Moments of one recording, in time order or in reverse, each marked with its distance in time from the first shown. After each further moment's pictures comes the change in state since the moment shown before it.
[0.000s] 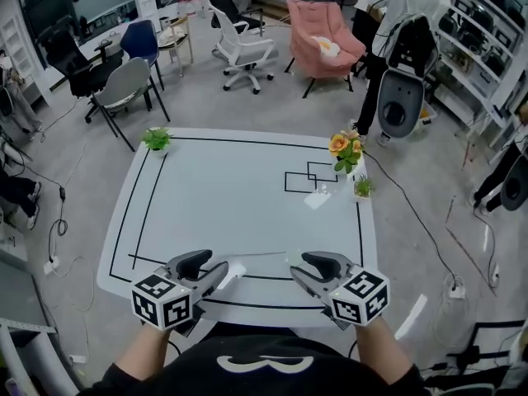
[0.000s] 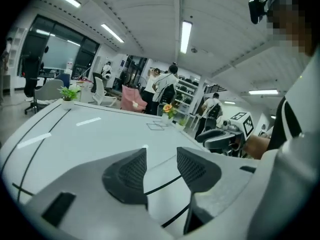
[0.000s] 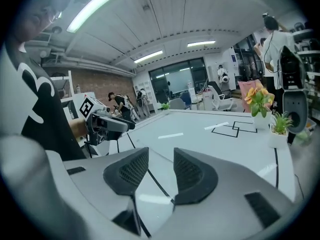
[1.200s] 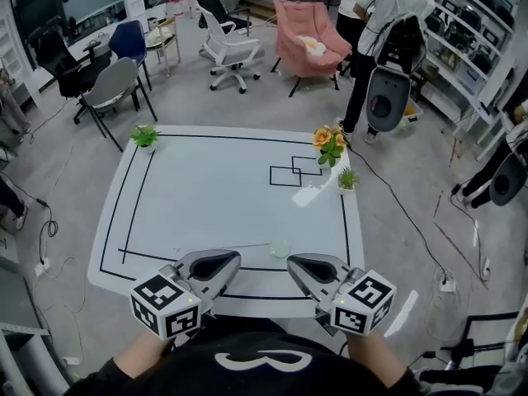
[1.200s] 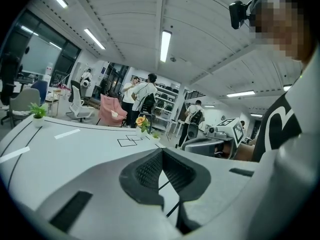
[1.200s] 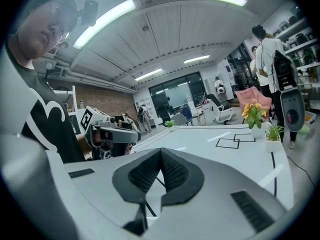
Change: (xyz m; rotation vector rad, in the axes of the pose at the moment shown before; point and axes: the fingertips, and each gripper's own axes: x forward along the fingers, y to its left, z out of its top) left arm -0.002 -0.096 0.046 0.109 -0.098 -0.198; right arm -0.045 0.040 0.041 0.044 -0.199 0.014
